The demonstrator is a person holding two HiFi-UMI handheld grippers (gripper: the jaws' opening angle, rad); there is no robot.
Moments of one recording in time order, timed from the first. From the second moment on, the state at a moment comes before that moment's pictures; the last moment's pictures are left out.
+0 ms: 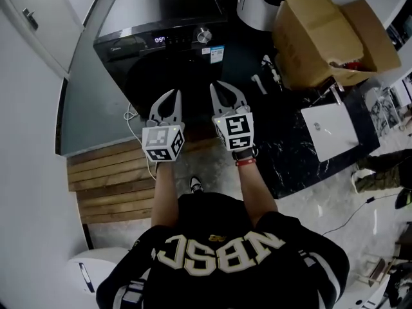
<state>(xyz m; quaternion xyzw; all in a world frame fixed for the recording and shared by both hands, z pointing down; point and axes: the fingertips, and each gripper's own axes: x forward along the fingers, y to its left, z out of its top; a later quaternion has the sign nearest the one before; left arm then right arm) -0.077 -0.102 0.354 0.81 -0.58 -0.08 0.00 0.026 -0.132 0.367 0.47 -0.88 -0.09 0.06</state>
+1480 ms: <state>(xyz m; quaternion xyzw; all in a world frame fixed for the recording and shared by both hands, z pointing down) -0.105 -0.302 0.405 0.82 -0.57 -0.05 0.06 -0.022 -0.384 0.413 0.41 -0.84 -0.24 0.25</state>
